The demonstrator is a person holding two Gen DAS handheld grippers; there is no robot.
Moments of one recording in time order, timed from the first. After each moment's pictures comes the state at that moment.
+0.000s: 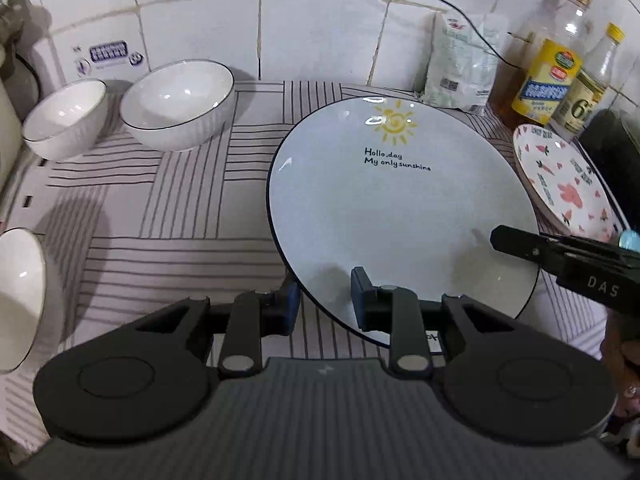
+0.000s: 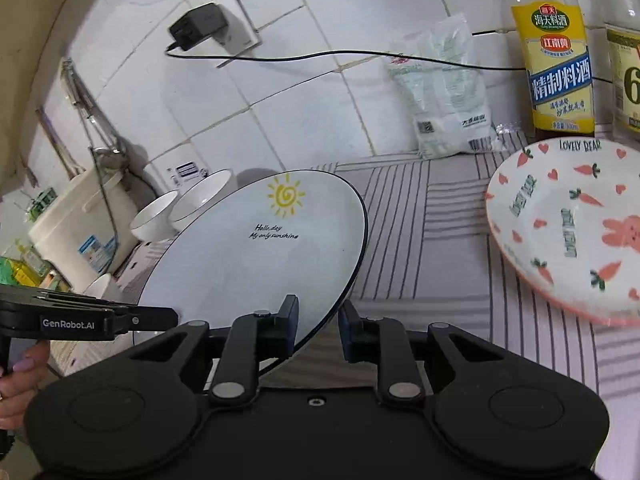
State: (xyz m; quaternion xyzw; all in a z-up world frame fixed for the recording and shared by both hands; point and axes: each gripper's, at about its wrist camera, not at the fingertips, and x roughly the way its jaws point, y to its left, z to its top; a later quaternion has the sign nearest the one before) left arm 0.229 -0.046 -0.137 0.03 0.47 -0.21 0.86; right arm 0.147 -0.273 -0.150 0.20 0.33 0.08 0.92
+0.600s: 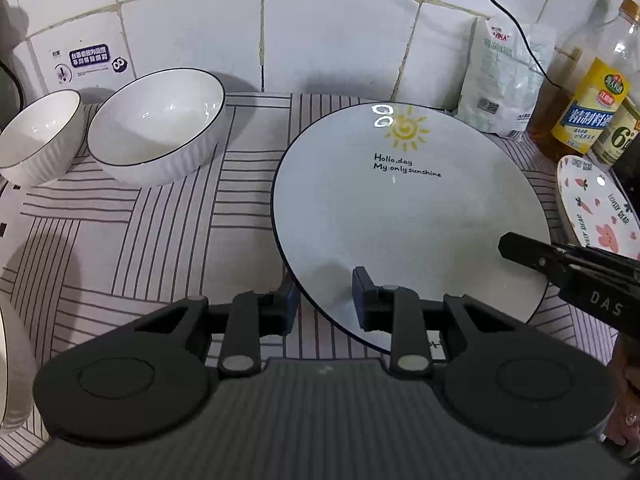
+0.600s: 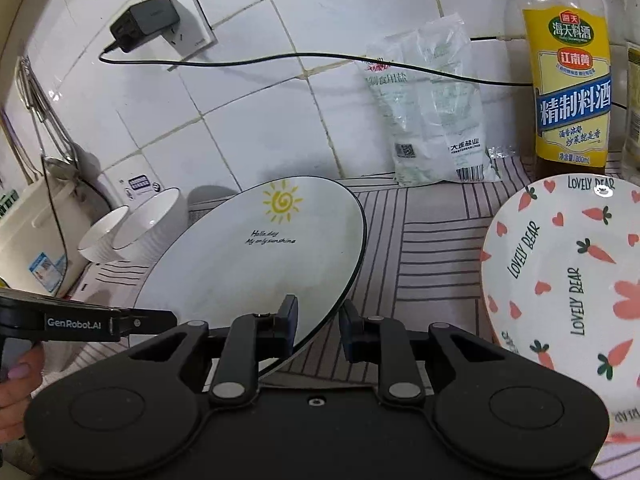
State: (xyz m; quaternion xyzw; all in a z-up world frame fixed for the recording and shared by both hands) left arm 0.286 -0.069 -0.161 0.04 0.47 -0.18 0.86; right arm 0.208 -0.284 -0.160 0.17 0.34 0.04 0.92
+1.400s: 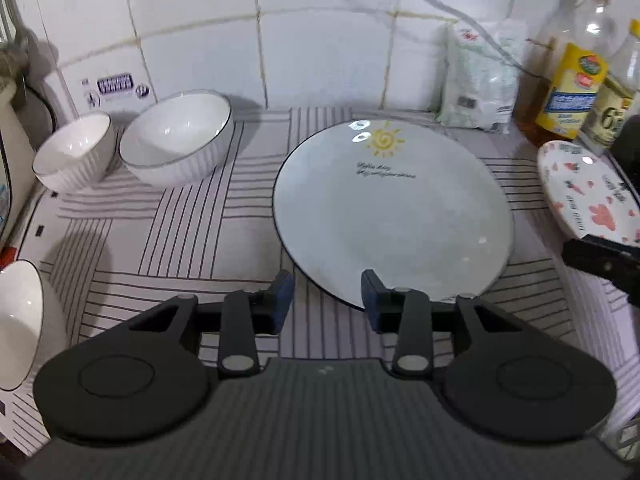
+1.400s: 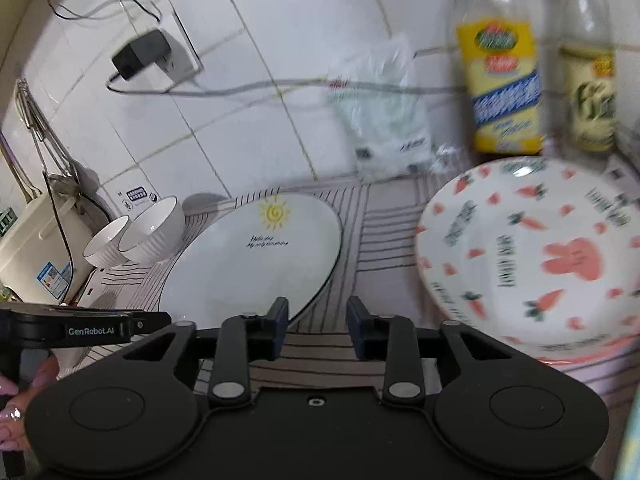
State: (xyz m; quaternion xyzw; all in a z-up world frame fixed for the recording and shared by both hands) left arm 0.231 -0.078 -0.135 0.07 0.42 -0.16 0.89; right arm 0.146 -0.302 -0.130 0.19 0.33 0.01 0.92
